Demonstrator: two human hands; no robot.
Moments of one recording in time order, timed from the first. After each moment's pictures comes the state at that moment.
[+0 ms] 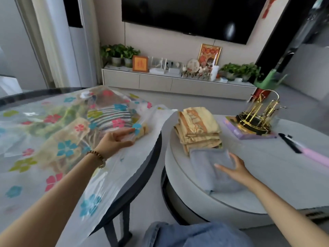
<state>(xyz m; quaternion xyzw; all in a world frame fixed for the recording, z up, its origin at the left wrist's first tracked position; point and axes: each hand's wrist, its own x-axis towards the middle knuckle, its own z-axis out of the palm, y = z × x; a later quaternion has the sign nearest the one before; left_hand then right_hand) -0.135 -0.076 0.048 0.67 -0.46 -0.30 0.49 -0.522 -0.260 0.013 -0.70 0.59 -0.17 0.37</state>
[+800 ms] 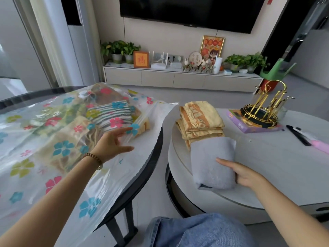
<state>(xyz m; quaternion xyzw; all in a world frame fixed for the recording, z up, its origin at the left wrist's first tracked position) -0.141 -0.067 0.046 0.74 -0.53 -0.18 0.38 -0.511 -0.252 0.015 -0.48 0.53 -0.17 0.68</state>
